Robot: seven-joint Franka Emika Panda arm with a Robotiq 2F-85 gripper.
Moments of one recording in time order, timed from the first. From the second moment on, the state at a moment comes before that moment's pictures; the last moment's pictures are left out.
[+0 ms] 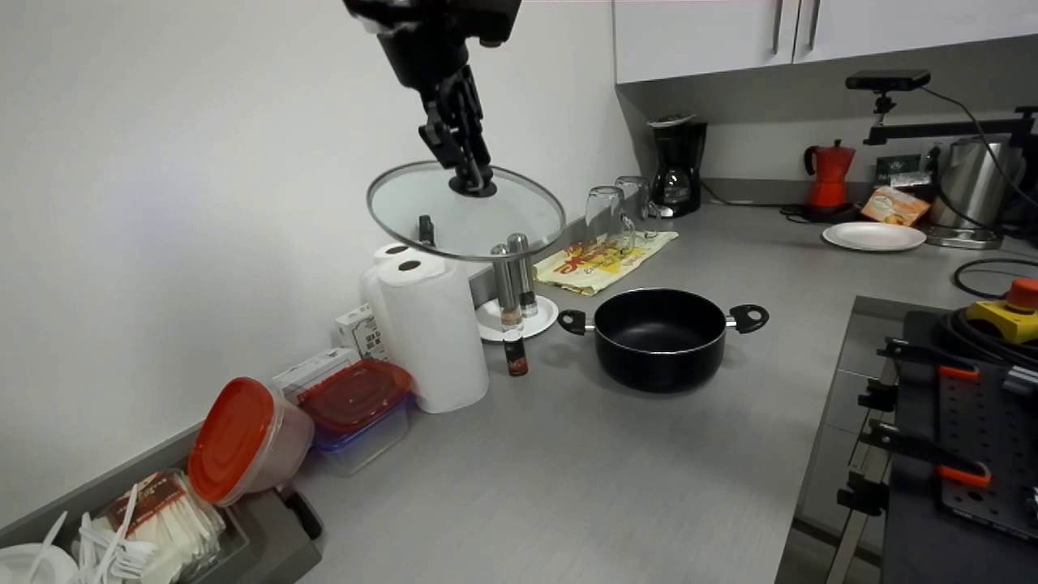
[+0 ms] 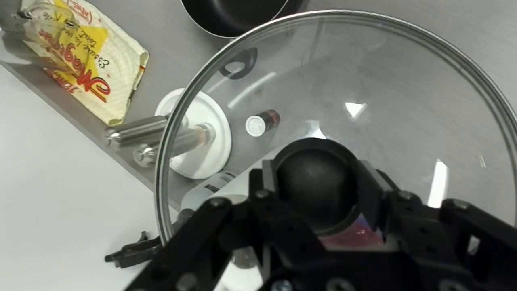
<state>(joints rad) 0.41 0.48 0.14 -1.30 -0.51 1.66 0.15</state>
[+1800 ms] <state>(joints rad) 0.54 1.12 0.08 -1.03 -0.43 1.68 0.24</state>
